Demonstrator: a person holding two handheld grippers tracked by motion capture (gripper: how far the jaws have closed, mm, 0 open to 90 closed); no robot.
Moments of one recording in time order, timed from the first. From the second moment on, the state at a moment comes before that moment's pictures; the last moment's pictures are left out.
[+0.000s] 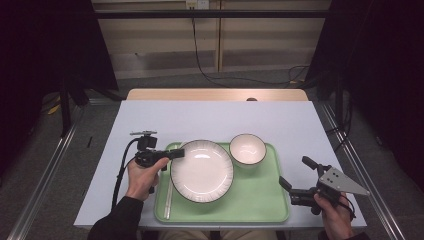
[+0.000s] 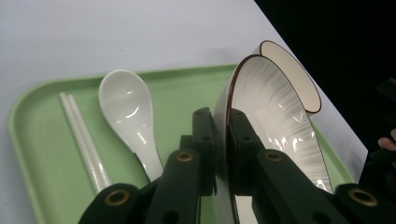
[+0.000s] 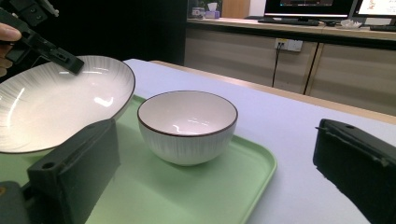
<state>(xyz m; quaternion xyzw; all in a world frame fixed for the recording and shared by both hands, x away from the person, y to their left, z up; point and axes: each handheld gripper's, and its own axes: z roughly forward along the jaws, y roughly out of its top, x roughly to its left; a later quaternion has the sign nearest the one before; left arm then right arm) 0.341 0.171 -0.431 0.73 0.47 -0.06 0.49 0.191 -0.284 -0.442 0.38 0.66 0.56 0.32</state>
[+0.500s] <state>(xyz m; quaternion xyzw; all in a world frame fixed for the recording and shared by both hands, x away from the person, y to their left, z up) 0.341 0.156 -0.450 0.75 0.47 -0.08 0.46 0.192 -0.284 -0.442 0.38 0.67 0.56 0.32</state>
